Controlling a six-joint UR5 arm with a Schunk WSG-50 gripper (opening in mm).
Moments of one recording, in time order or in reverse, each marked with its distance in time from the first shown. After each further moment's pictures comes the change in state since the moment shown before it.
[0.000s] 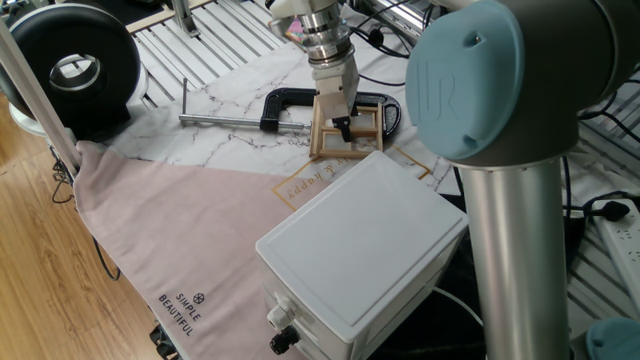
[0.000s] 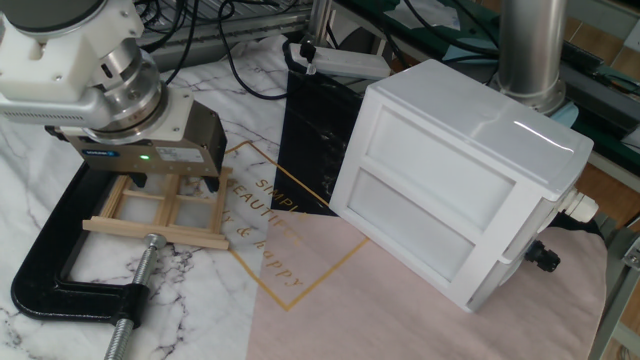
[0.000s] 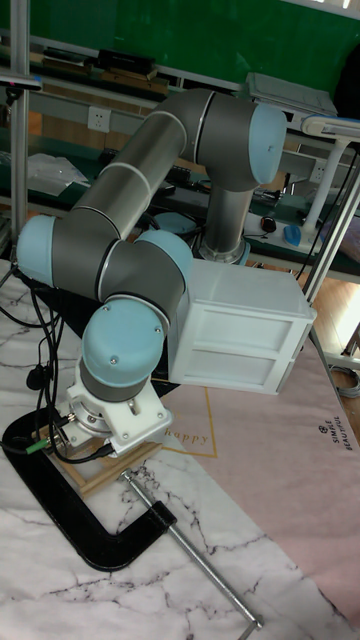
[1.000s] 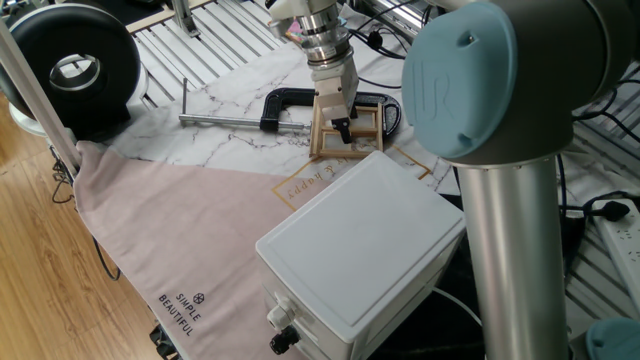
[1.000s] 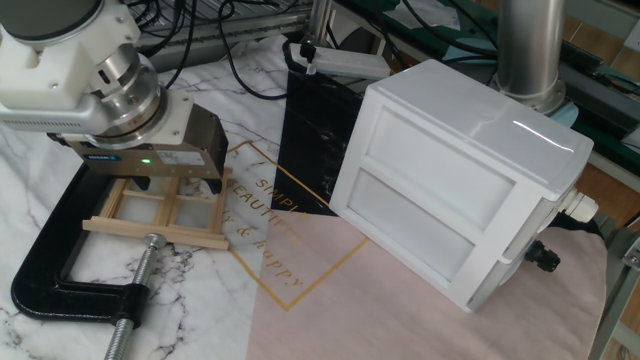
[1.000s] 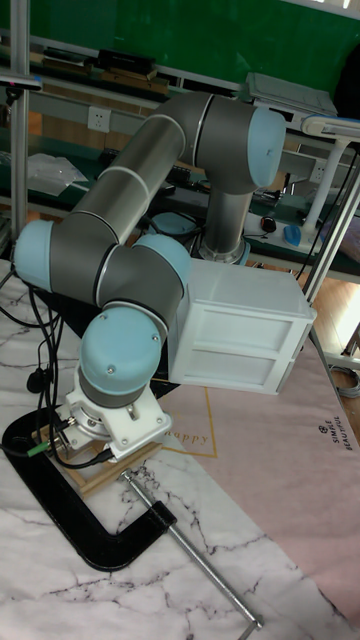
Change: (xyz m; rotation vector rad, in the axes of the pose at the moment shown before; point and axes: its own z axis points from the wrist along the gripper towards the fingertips) arm -0.001 0.003 0.003 -0.022 0.009 -0.006
